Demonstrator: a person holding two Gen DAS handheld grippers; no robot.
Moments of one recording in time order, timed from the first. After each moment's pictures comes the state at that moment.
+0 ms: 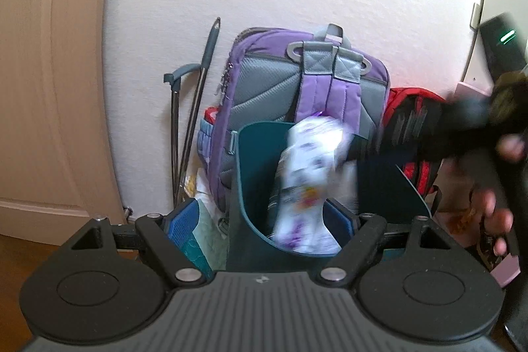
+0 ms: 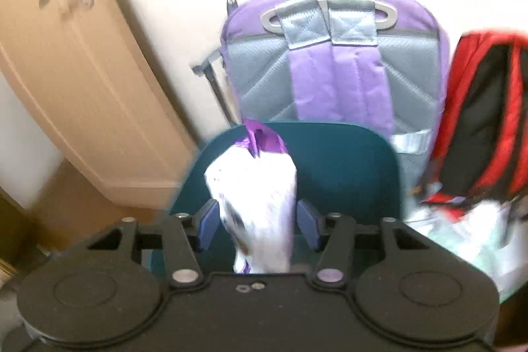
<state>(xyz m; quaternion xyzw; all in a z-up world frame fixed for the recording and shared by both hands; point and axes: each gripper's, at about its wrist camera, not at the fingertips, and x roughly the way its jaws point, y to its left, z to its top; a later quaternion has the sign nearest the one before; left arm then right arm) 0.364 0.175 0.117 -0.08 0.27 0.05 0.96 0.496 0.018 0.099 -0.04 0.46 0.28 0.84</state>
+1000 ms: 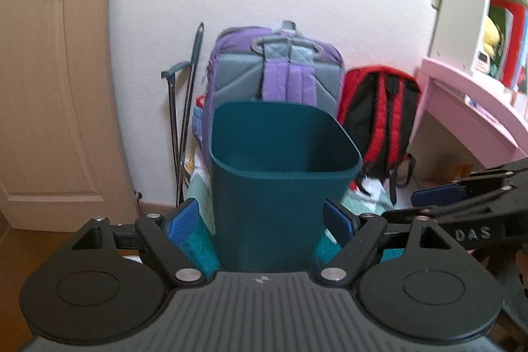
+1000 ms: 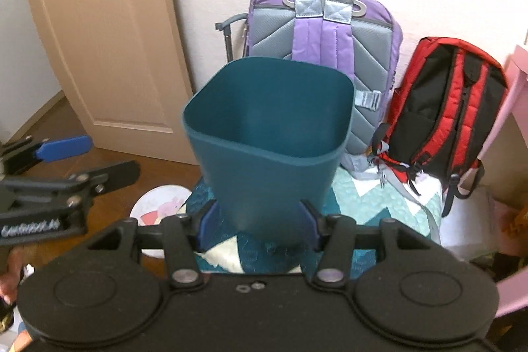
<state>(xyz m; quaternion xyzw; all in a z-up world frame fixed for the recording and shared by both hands) 0.249 0.100 0.150 -0.05 0.29 0.05 0.95 0.315 -0.062 0.133 -0.09 0.39 0.29 0.87</state>
